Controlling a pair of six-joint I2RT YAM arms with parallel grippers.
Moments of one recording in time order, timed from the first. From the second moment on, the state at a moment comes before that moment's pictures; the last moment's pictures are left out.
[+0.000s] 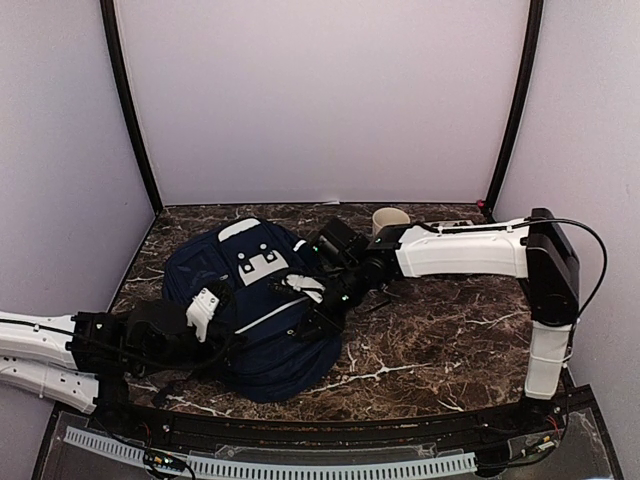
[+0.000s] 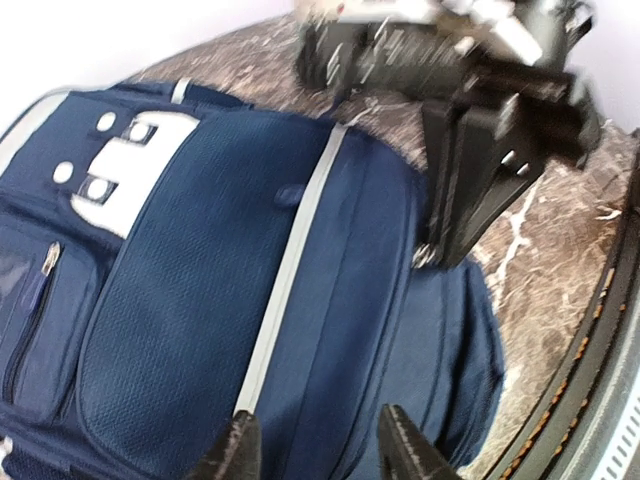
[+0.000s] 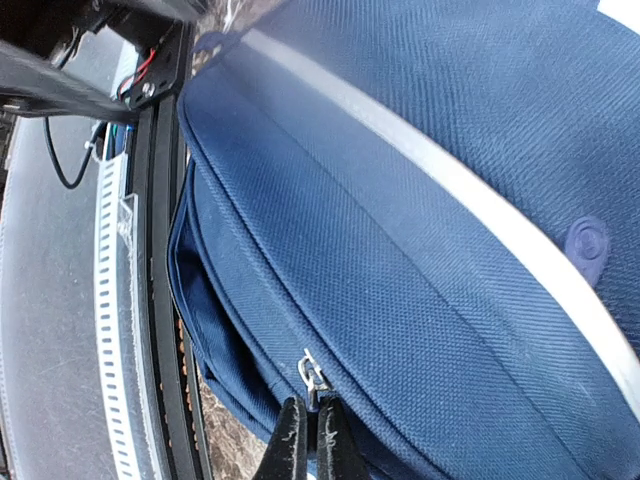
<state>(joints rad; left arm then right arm) -1.25 0.83 0.49 -0.31 -0.47 -0.34 1.02 1.93 1.49 -0.61 -0.56 -0.18</state>
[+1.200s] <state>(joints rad) -1.19 1.38 0.68 -0.02 -0.40 0.14 0.99 1.95 1.49 -0.64 -0.56 -0.18</state>
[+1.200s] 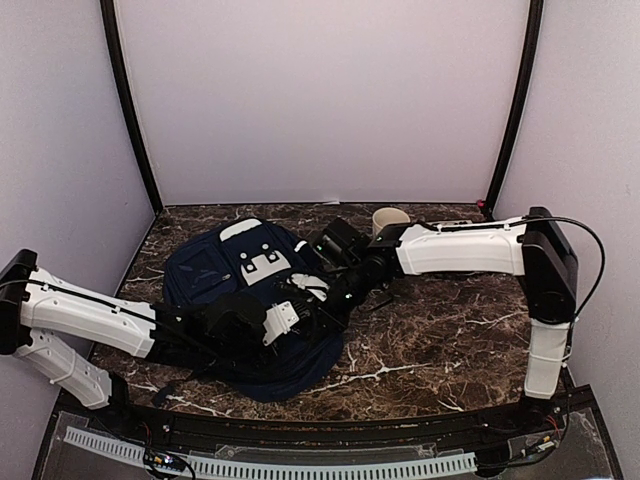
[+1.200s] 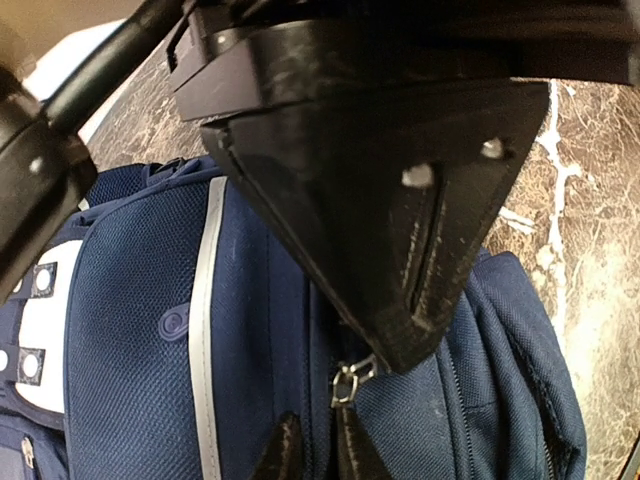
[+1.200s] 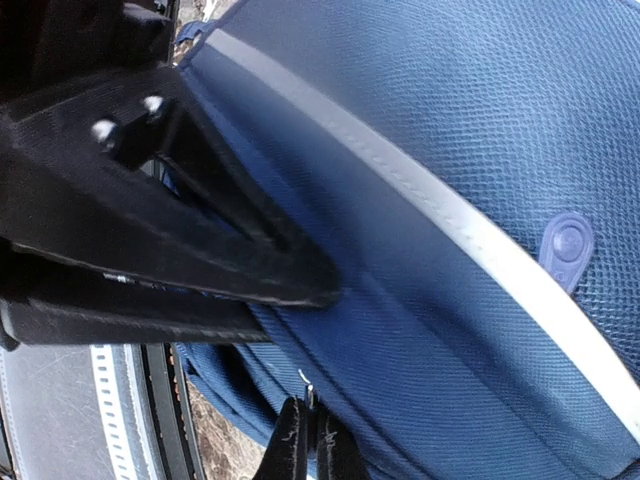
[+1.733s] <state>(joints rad) -1.19 1.21 0.60 -0.11 -0.35 0.10 0.83 1.93 1.40 -0.61 -0.60 -0.22</state>
